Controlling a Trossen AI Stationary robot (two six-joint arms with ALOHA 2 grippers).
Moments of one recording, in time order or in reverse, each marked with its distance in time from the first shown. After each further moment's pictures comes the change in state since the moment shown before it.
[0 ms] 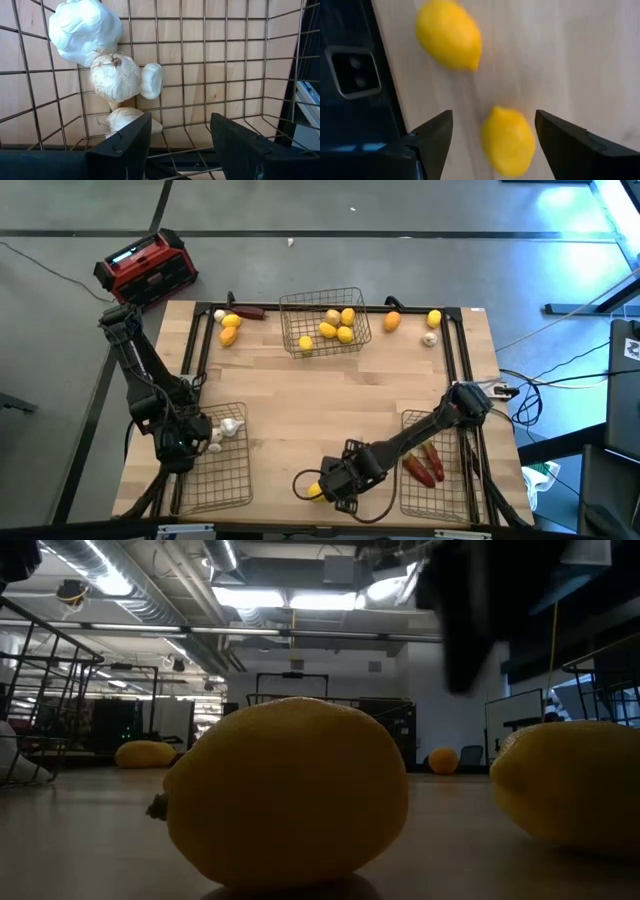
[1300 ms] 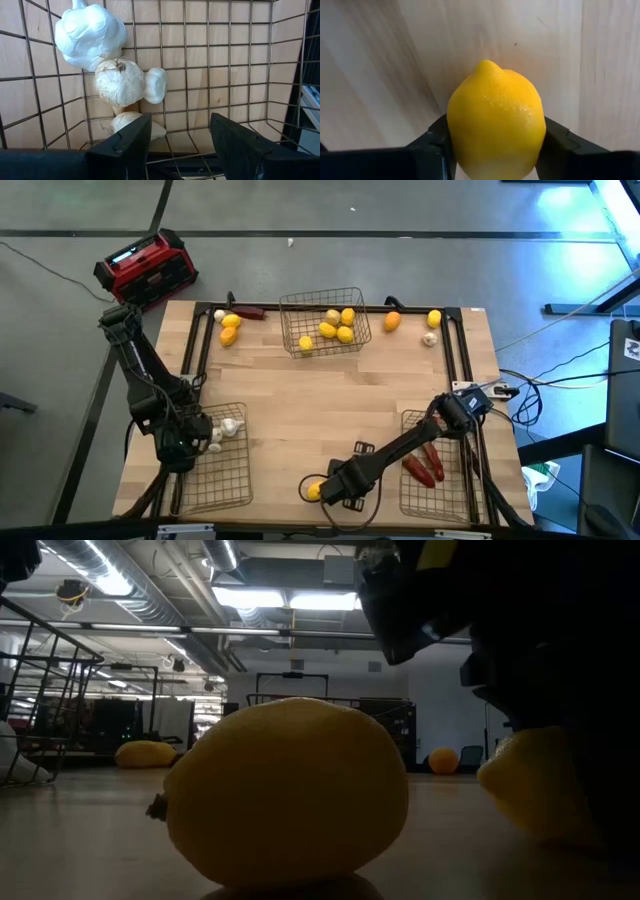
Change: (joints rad) left arm 0.002 0.002 -0.006 0.002 -0.022 0.005; right arm 0.007 0.154 0.002 -0.160 -0.042 0.054
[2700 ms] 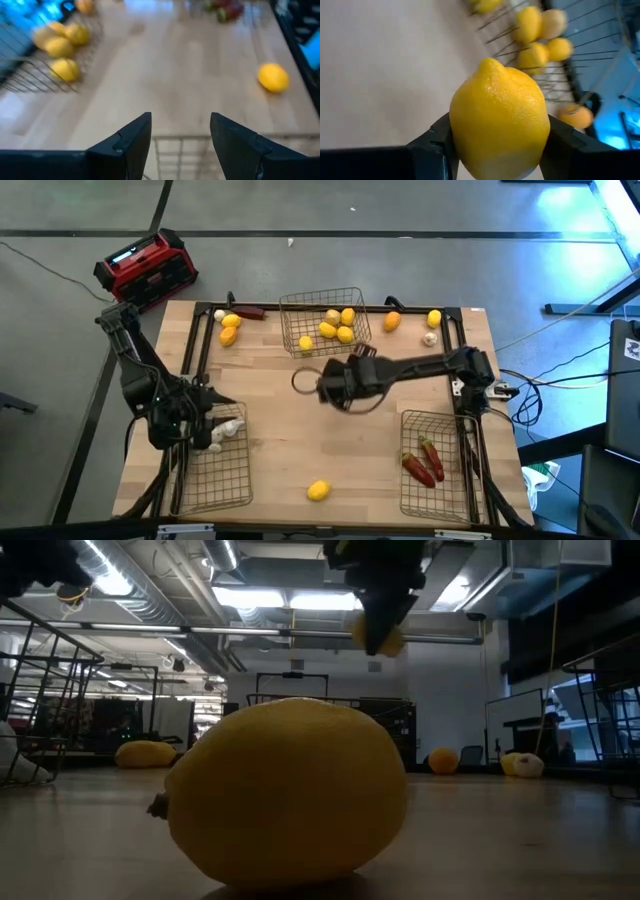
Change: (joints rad) left arm 0.082 -0.132 0.072 0.048 -0.785 0.309; right arm -0.415 -0.350 -0.003 -0.169 0.624 -0.297
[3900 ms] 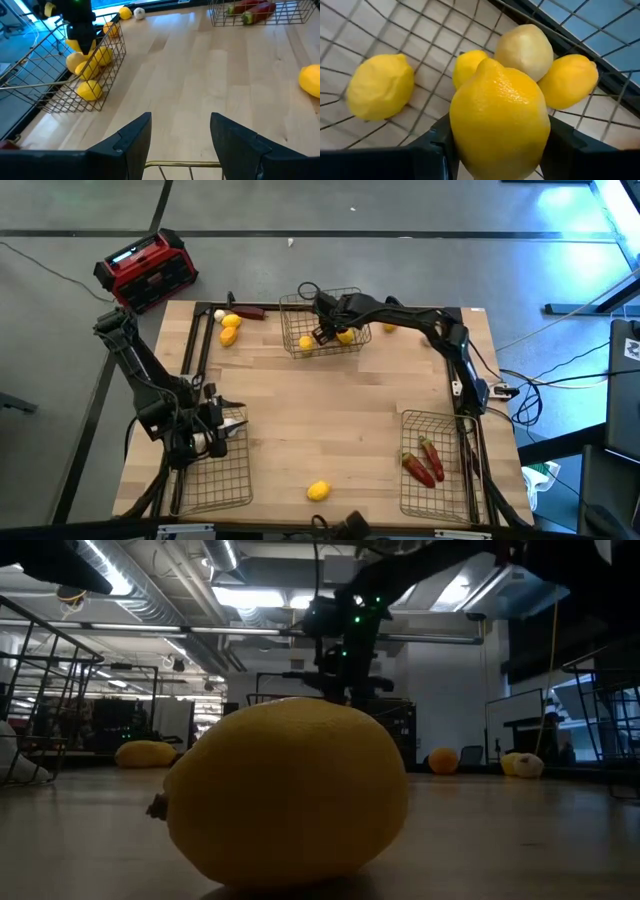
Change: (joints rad) left arm 0.013 0.230 -0.009 0.103 -0.155 0.029; right arm -0.534 0.189 0.000 0.443 -0.310 -0.043
